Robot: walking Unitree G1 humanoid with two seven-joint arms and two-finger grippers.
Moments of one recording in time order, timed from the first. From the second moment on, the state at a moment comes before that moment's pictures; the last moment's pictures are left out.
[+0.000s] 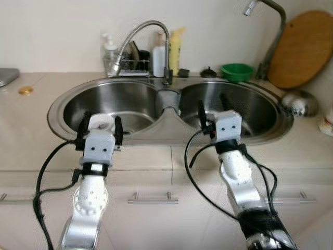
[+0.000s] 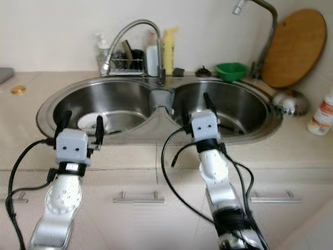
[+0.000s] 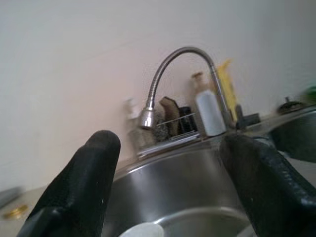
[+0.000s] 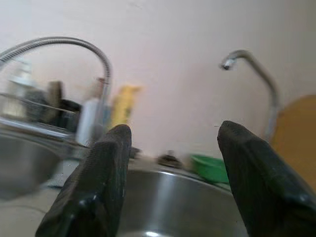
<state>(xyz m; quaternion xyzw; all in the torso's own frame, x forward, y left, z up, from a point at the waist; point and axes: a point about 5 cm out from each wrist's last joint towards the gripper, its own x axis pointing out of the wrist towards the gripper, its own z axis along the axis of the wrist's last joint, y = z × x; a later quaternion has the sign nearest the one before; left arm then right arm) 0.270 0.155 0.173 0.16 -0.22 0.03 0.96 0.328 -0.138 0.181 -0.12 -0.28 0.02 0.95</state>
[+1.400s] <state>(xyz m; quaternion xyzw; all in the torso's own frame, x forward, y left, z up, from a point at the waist) 0.245 0.146 0.134 0.23 -0.17 -0.03 0.96 0.269 -0.162 0.126 -0.21 -0.19 0.00 0.96</state>
